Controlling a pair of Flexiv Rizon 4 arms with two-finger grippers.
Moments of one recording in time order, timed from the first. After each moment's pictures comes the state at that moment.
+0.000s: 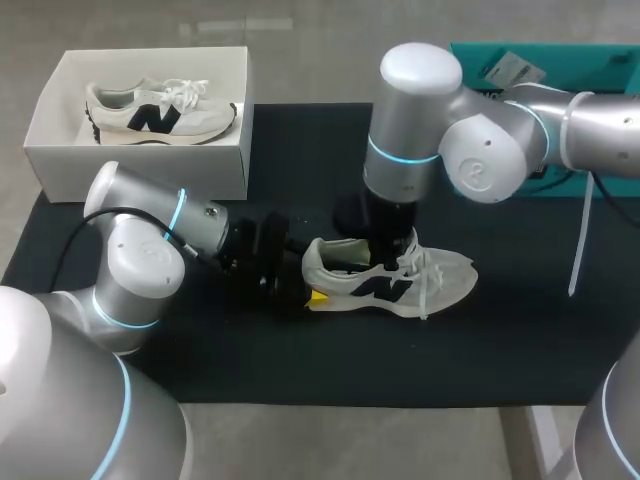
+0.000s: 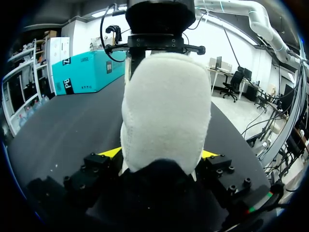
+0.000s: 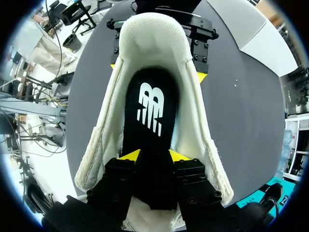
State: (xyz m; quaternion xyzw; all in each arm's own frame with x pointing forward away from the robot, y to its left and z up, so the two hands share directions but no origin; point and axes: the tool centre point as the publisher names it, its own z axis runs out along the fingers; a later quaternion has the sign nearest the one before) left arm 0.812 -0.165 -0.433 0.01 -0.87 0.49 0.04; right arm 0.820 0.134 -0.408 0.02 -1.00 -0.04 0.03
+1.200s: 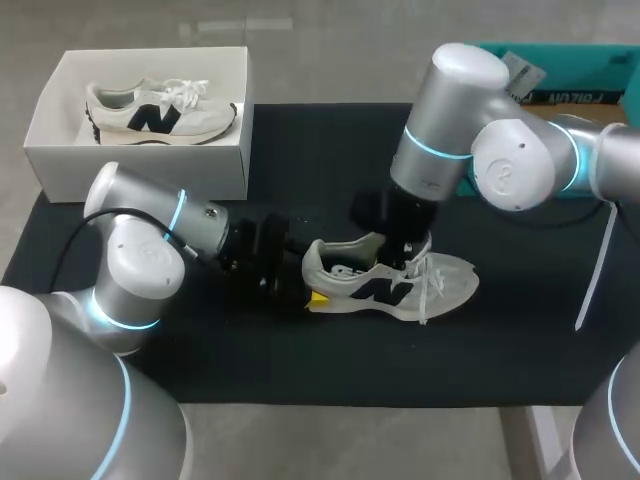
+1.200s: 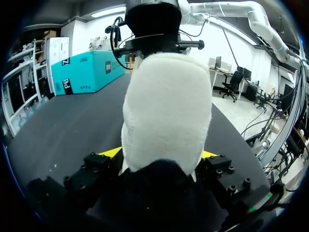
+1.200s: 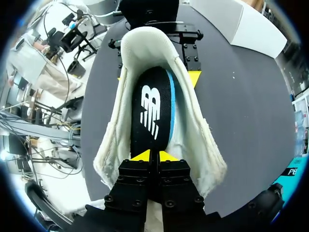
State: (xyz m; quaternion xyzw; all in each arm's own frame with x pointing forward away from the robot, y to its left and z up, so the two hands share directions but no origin) left arm 0.810 -0.165 -0.433 0.01 -0.87 0.49 0.04; right arm 0.801 0.132 -0.397 -0.06 -0.99 -0.13 0.08
